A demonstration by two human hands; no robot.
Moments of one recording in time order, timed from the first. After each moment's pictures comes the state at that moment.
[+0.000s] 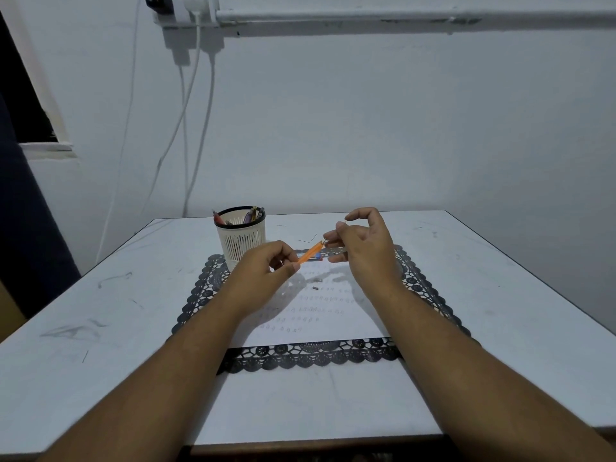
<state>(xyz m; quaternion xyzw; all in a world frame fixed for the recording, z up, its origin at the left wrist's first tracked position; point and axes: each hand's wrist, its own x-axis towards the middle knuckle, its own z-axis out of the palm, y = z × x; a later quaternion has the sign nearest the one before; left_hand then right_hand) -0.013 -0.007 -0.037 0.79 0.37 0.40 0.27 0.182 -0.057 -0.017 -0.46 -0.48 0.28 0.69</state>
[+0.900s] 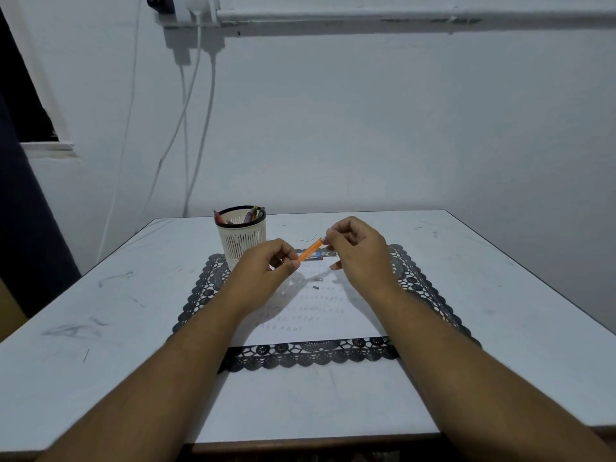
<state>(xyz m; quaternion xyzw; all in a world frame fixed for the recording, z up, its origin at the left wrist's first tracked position) -0.013 -0.001 -0.040 0.79 0.37 0.41 0.27 0.183 -0.053 -0.027 -0.51 -0.53 0.22 0.64</state>
